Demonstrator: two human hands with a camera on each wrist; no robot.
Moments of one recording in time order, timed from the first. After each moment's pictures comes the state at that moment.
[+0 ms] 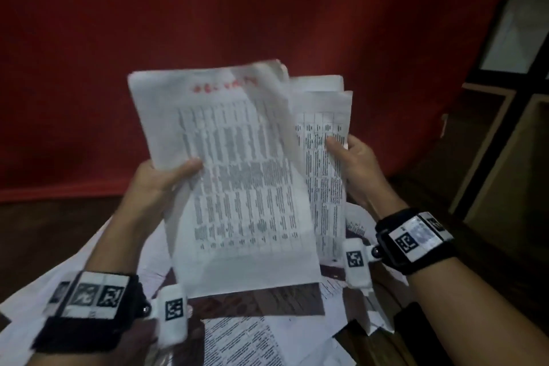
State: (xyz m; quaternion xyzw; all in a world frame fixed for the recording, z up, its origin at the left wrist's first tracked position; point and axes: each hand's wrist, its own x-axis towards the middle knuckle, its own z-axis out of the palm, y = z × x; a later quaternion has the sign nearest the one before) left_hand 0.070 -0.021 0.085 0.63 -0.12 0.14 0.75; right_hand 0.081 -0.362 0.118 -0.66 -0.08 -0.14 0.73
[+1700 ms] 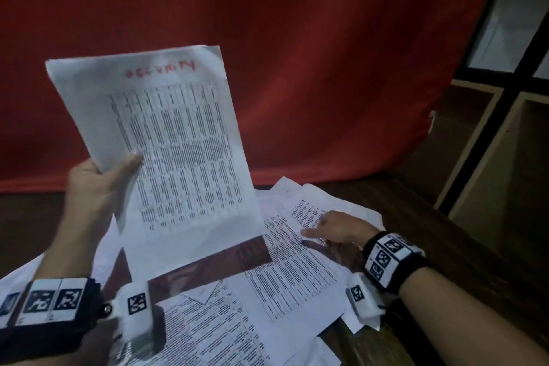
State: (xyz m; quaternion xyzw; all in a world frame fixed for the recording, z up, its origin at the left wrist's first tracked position) left_hand 0.101 0.023 0.049 0.62 -0.04 0.28 0.73; right_hand 0.100 -0.404 0.009 -0.98 0.02 0.15 0.15
